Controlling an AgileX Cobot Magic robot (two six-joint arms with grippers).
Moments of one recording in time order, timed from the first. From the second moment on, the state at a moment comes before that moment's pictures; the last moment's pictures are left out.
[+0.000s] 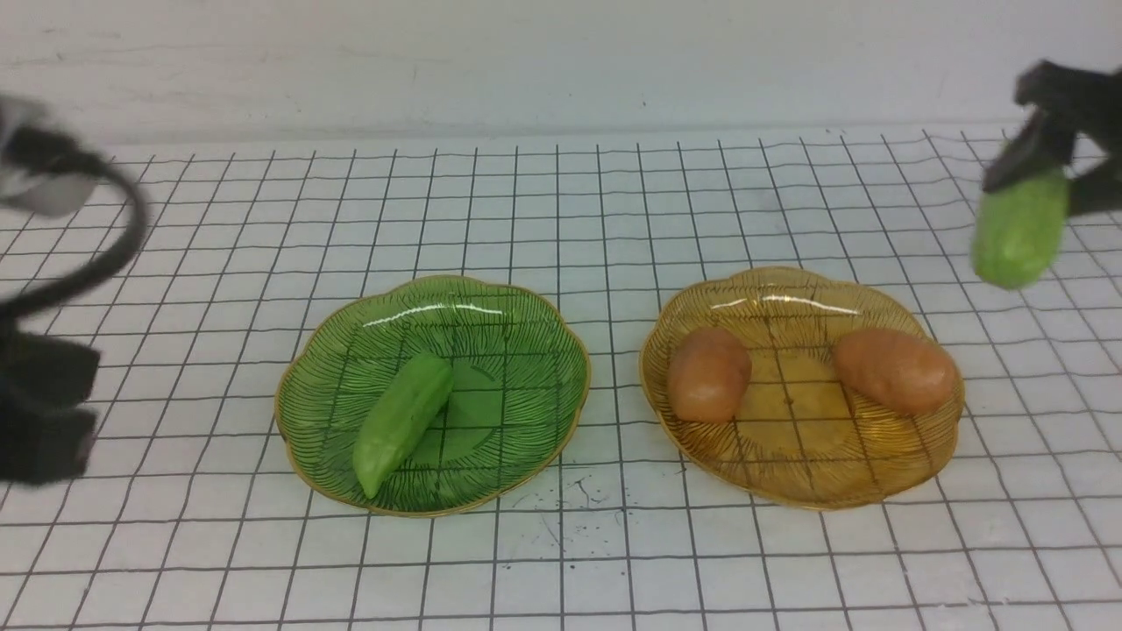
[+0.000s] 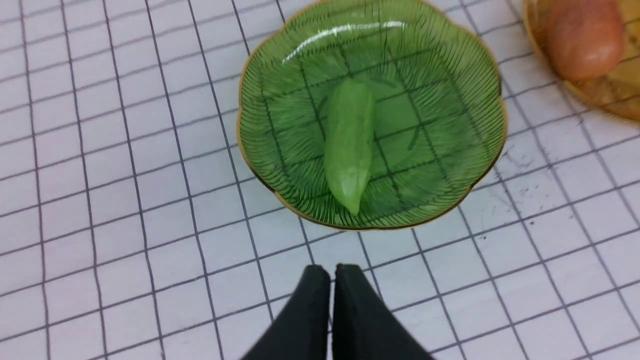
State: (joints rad) right arm -0.08 1.75 -1.63 0.45 1.15 0.02; left arm -0.30 0.76 -0.97 0.06 0.99 -0.03
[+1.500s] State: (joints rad) right arm 0.31 1.69 -1.90 0.53 1.23 -0.12; left arm -0.30 0.11 -0.67 0.07 1.10 -0.18
